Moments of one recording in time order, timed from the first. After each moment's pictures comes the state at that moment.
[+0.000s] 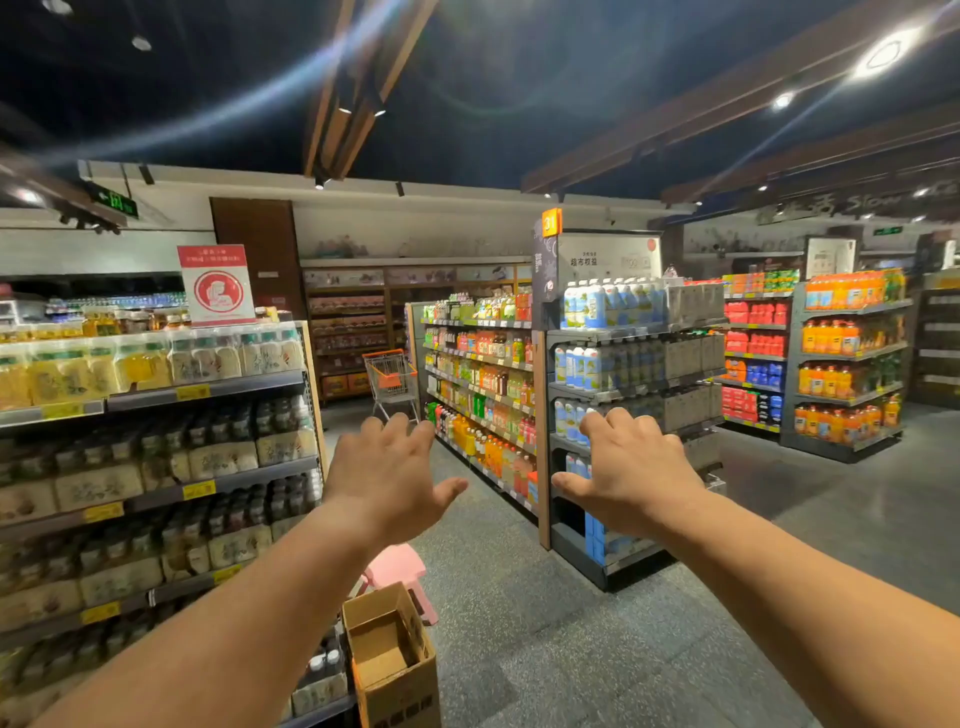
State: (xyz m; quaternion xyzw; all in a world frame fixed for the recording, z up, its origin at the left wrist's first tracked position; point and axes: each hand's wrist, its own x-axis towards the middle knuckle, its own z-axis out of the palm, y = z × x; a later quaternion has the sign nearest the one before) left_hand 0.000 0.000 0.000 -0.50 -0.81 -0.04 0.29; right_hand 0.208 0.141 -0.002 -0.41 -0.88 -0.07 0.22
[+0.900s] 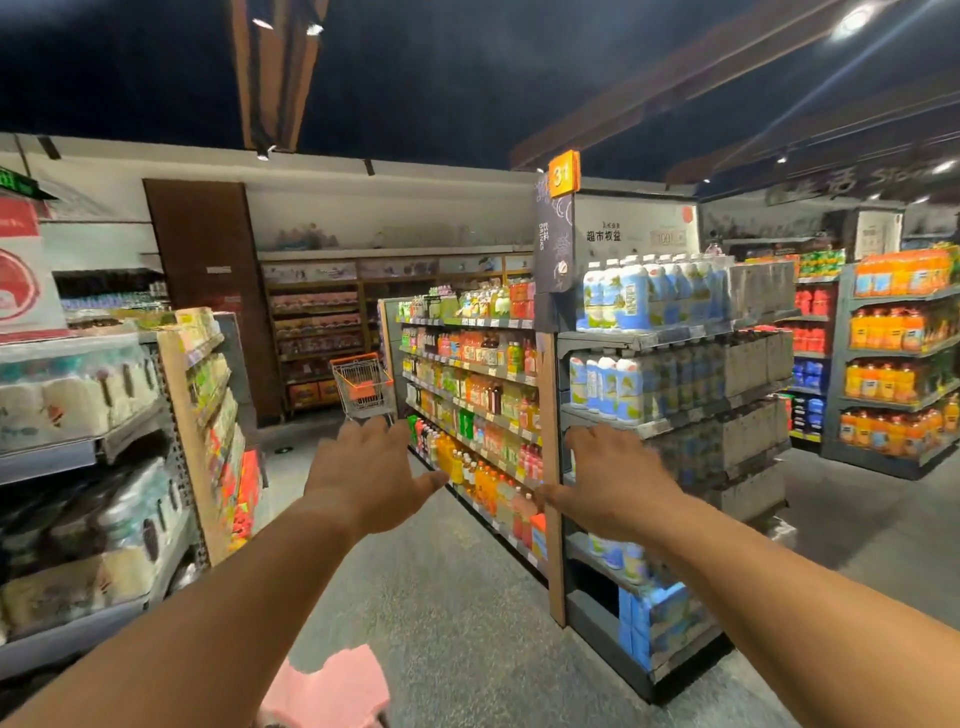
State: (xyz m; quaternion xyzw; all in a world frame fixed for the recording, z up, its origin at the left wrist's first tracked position) left_hand -0.368 0.540 -0.015 -0.50 -0.84 -0.03 0.20; right_hand -0.159 0.679 -0.041 -0.42 -0.89 -0.02 0.19
